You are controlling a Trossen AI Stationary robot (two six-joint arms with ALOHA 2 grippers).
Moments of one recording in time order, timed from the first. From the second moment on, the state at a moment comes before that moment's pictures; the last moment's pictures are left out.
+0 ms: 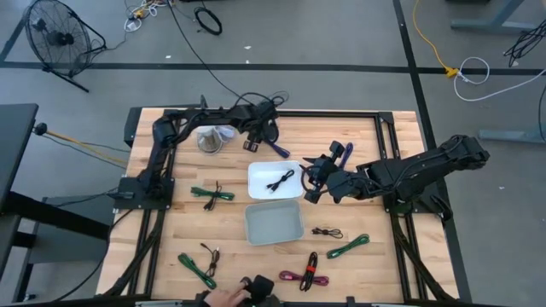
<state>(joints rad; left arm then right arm) 0.52 2.12 1.50 -0.56 -0.22 0.94 0.29 1.34 1.14 -0.43 0.81 0.15</state>
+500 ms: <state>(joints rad) 0.55 2.15 1.50 -0.57 -0.08 0.95 0.29 1.34 1.14 -0.43 0.79 0.15</state>
